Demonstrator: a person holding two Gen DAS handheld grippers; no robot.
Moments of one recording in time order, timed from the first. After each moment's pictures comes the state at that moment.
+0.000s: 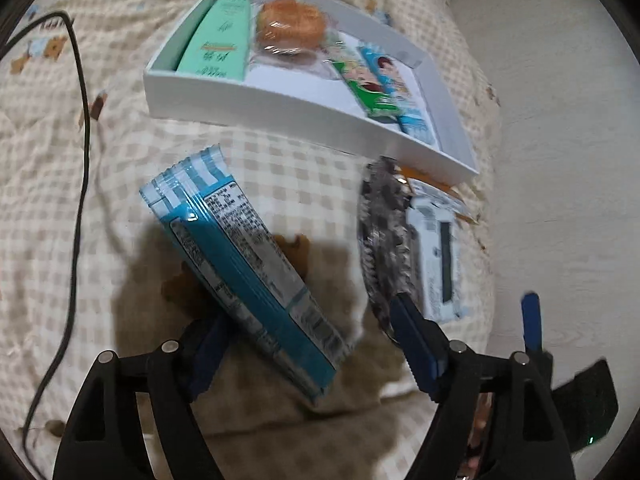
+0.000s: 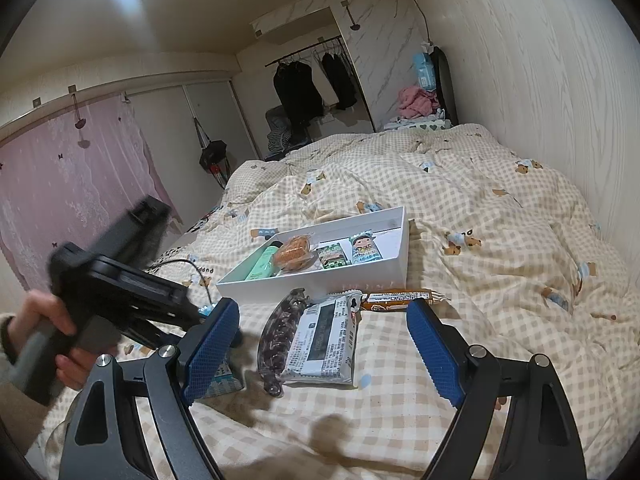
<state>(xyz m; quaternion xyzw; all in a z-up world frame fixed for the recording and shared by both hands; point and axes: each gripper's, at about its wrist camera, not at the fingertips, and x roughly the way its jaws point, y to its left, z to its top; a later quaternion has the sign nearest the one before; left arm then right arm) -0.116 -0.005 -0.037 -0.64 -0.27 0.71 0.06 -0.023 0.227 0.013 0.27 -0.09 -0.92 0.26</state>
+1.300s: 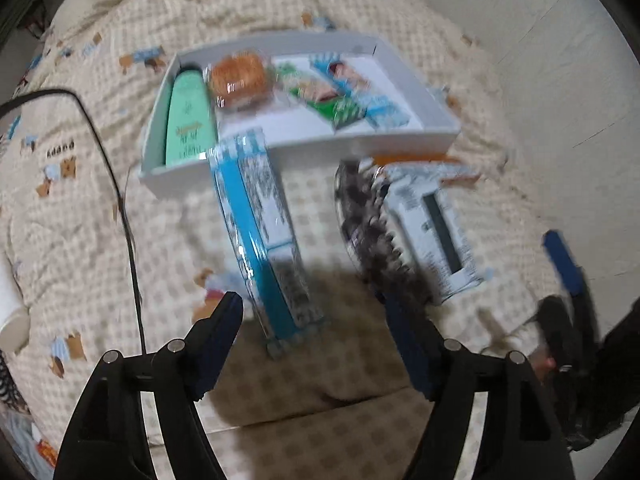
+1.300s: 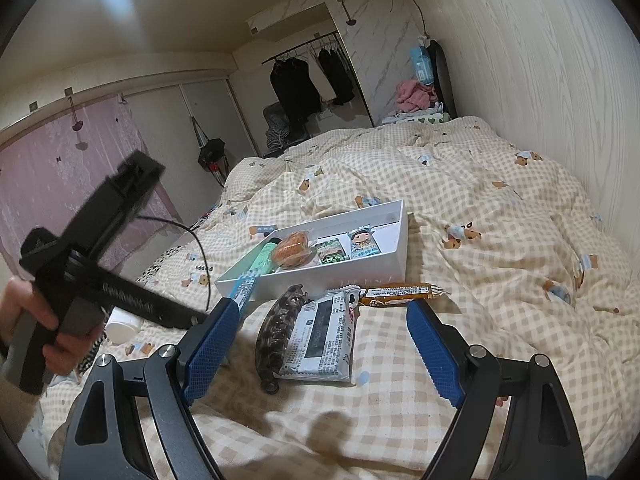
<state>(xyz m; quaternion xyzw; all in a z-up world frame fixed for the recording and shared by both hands) -0.118 0.036 -0.002 -0.64 -0.06 0.77 0.05 -0.028 0.229 0.008 0.28 -0.10 -0.92 0.26</state>
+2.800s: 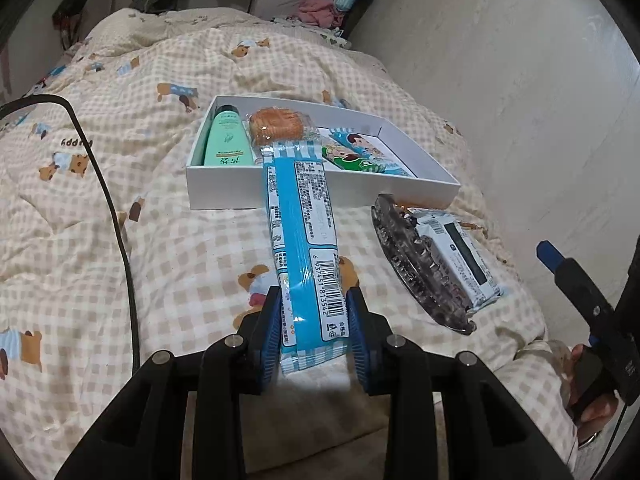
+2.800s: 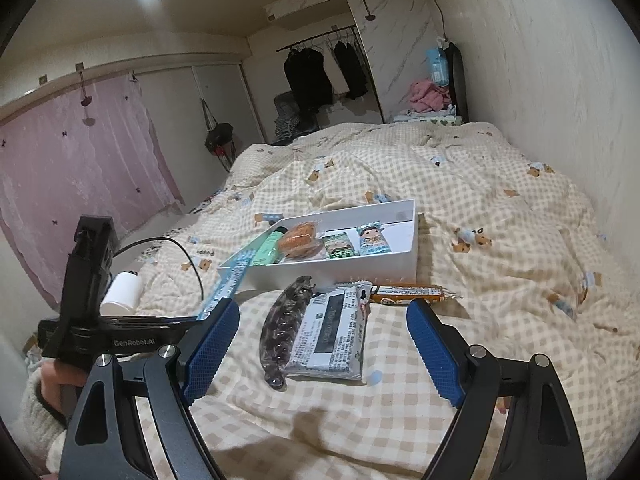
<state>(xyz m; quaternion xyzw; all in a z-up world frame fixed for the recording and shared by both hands) -0.060 -0.014 -0.024 -0.45 -0.14 0.88 0.08 -0.030 0.216 0.006 0.29 -0.07 -0.92 0.27</state>
